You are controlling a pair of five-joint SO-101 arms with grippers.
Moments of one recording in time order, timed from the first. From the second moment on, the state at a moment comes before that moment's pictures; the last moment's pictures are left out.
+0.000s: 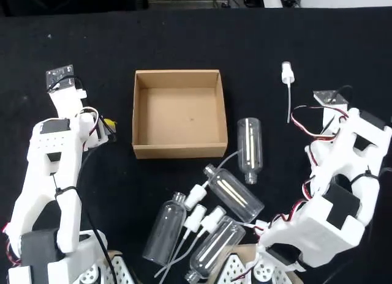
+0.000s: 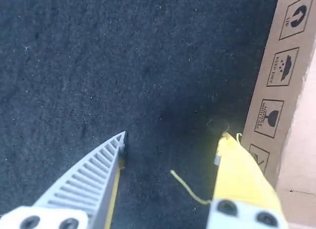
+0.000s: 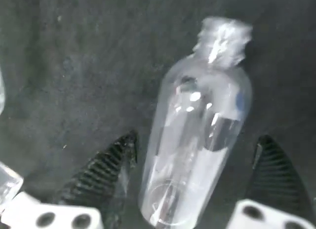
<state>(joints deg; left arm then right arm) -13.5 -19.1 41.7 47.6 4.5 36.5 9.3 18.9 71.0 43.3</state>
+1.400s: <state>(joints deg) -13.5 -19.1 44.6 43.6 4.5 36.5 -5.1 44.8 3.4 14.8</state>
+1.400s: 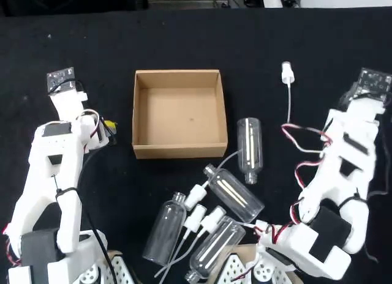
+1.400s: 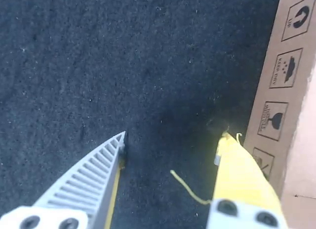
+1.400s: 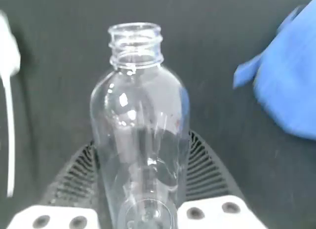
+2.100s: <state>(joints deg) -13.5 -19.1 44.7 43.1 4.5 36.9 23.5 50.8 -48.5 5.7</state>
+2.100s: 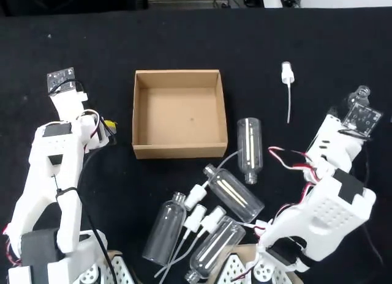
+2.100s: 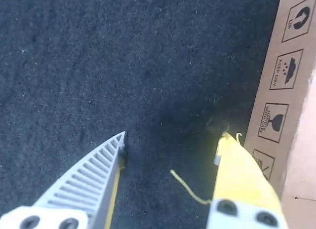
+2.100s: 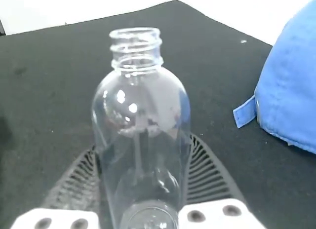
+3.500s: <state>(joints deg) -13.5 -19.1 44.7 41.0 4.5 37.5 -15.1 73.1 -34.5 7.0</state>
